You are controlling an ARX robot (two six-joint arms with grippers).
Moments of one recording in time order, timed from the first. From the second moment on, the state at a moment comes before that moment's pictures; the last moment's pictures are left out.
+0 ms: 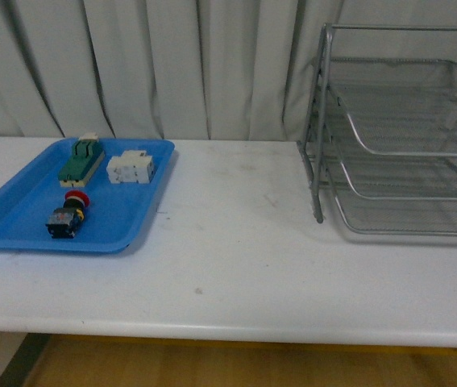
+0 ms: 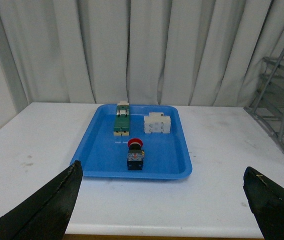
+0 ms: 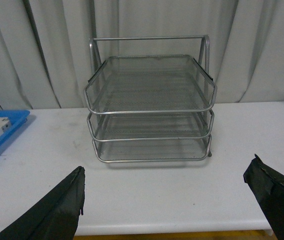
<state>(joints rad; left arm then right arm) 0.00 0.01 0.01 0.00 0.00 0.00 0.00 0.00 0.01 0.00 0.00 0.00</state>
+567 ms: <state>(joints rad) 0.00 0.01 0.01 0.00 0.00 0.00 0.00 0.00 0.01 0.00 0.00 0.00</state>
